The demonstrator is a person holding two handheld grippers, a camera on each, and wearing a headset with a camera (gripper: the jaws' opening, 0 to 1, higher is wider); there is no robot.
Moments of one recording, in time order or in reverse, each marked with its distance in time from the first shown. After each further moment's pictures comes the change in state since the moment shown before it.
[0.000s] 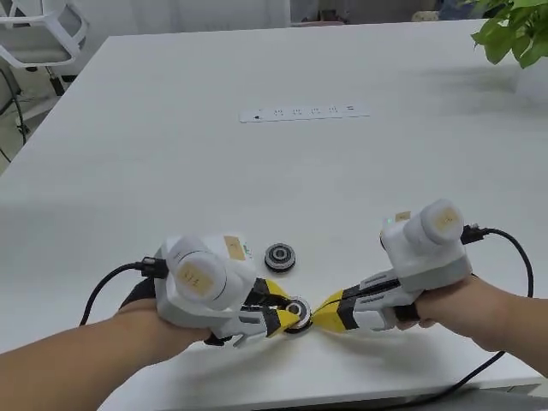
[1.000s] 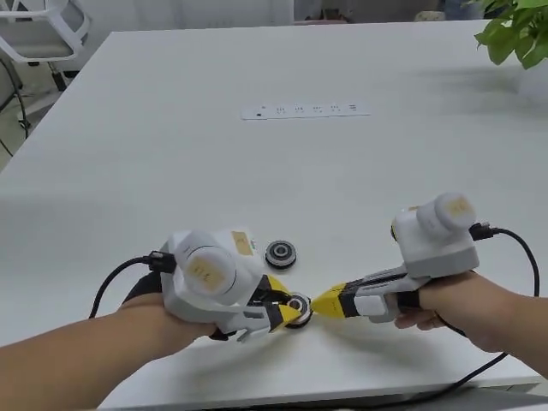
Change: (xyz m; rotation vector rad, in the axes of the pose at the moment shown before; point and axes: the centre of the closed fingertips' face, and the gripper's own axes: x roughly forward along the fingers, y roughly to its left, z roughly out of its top) left arm 0.002 0.001 -0.001 -0.004 0.022 0.023; right arm -0.005 0.005 0.013 0.176 -0.094 0.025
